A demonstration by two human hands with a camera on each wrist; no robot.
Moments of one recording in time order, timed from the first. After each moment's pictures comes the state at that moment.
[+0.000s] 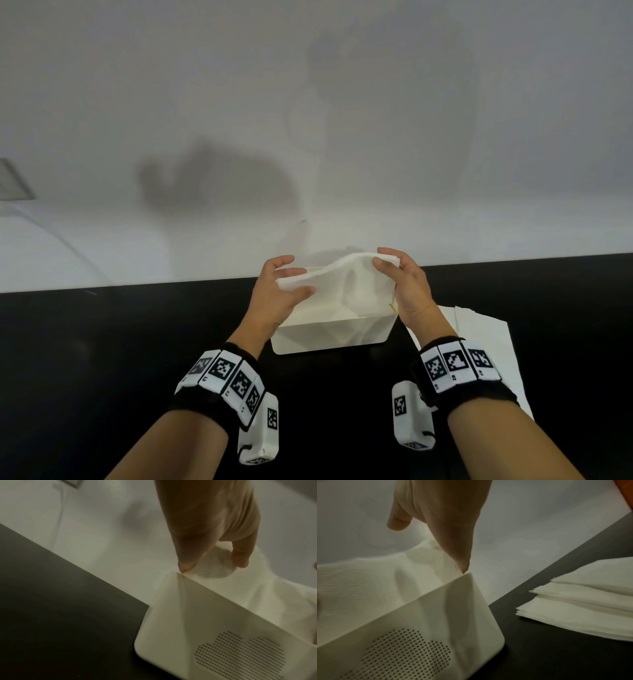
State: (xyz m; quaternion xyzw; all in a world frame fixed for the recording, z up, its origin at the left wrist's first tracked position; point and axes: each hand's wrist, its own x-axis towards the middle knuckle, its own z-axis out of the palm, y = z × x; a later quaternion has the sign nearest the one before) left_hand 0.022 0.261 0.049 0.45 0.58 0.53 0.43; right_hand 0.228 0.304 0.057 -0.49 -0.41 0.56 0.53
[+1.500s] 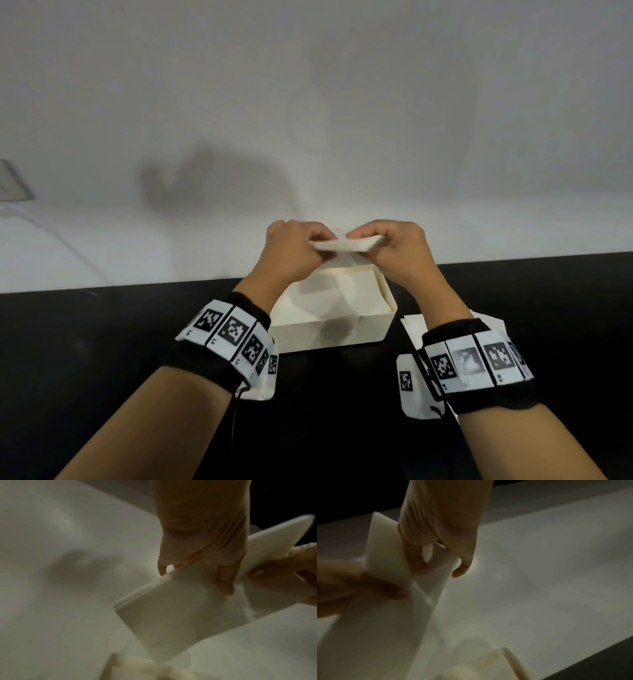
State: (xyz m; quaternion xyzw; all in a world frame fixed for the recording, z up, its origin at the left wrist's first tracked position) left_hand 0.043 0.282 0.131 0.71 0.63 0.30 0.11; right_hand 0.214 0.287 0.136 -0.48 -0.68 0.34 0.44
